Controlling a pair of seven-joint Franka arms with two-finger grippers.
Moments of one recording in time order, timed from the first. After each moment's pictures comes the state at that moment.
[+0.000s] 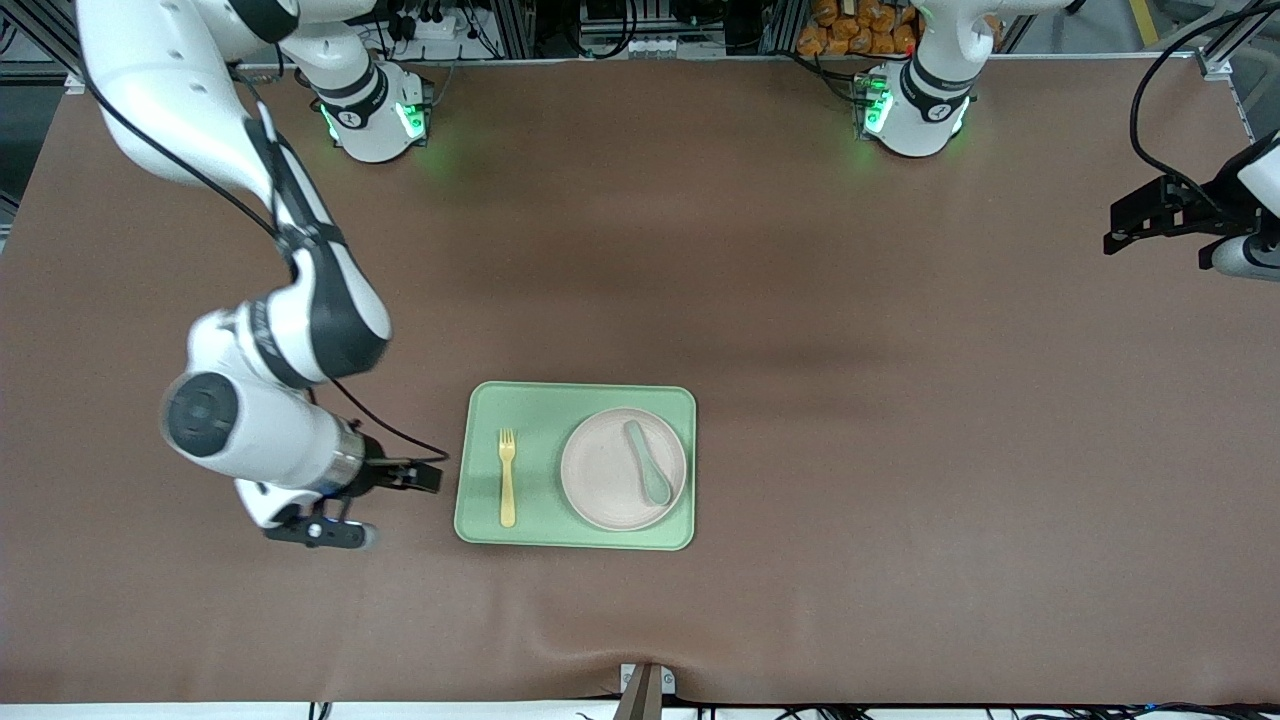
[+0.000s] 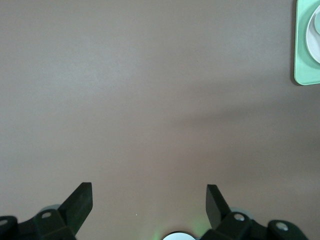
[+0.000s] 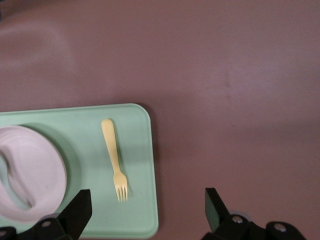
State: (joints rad) left arm -0.03 0.05 -0.01 -1.46 -0.01 1.44 0.14; right arm 0.08 0.64 0.21 -1.23 -0.02 1.88 0.35
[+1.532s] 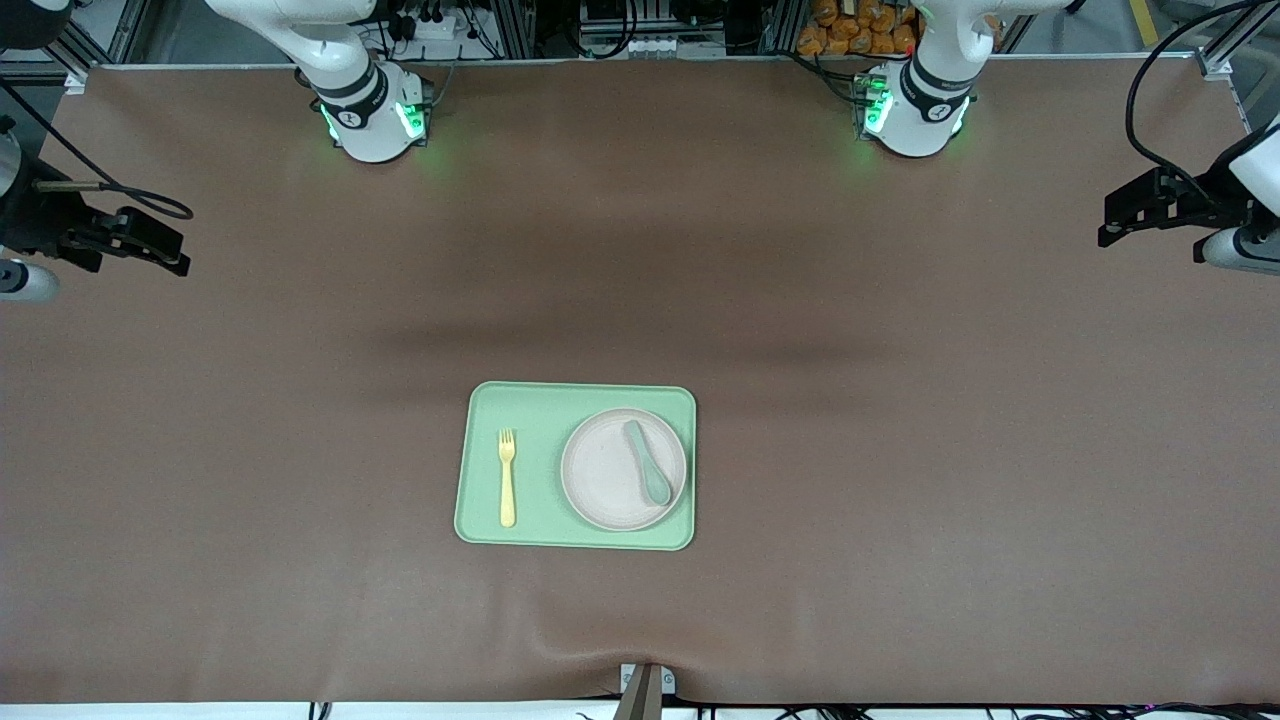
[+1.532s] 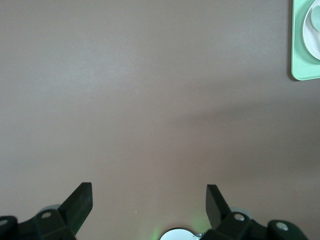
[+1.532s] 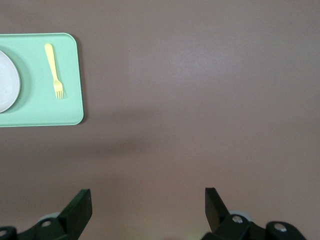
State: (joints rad) left arm -0.03 0.04 -0.02 -1.45 -0.01 1.42 0.14; right arm -0.03 0.00 0.05 -1.56 0.00 1.50 0.08
